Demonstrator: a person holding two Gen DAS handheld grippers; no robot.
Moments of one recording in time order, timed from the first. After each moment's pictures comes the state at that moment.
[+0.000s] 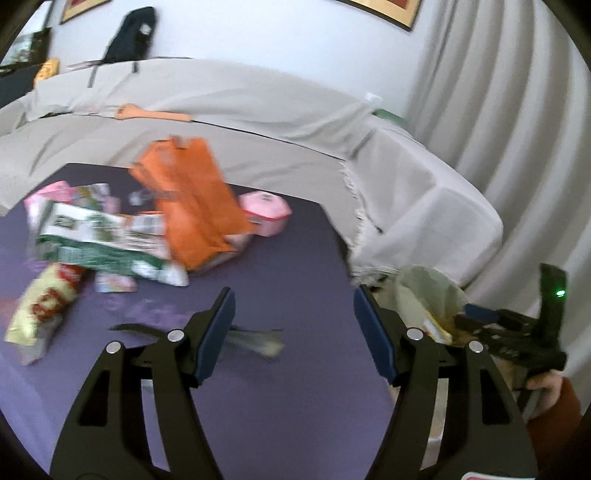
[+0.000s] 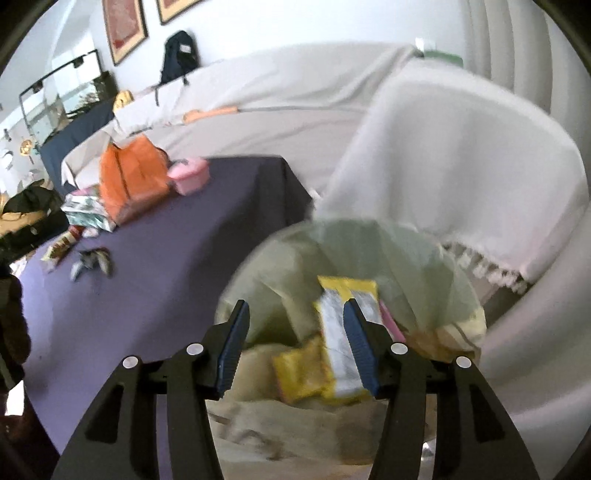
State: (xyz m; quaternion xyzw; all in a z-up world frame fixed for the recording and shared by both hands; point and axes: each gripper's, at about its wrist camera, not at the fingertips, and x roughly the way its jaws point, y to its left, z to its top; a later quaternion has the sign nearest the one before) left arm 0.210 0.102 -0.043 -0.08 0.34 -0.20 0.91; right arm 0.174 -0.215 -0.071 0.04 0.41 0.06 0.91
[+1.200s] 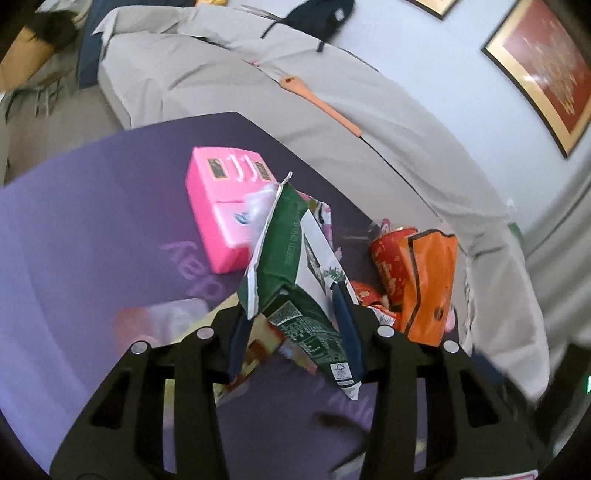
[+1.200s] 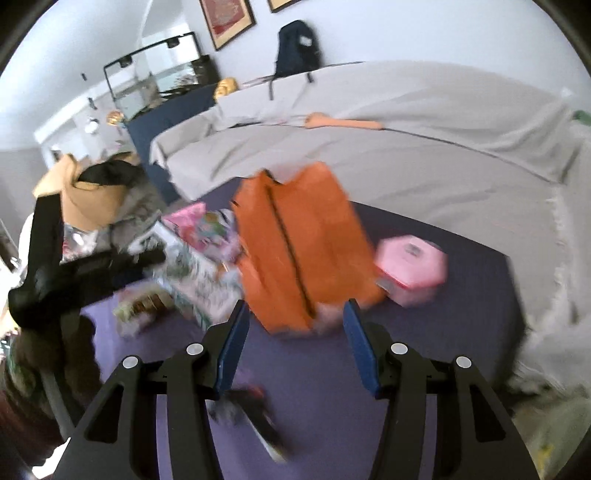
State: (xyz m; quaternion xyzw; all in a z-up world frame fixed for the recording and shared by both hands) left arm 0.282 0.283 -0.066 -0.26 0.38 0.02 0.89; right arm 0.329 0.014 -0.049 0.03 0.39 0.26 0.88
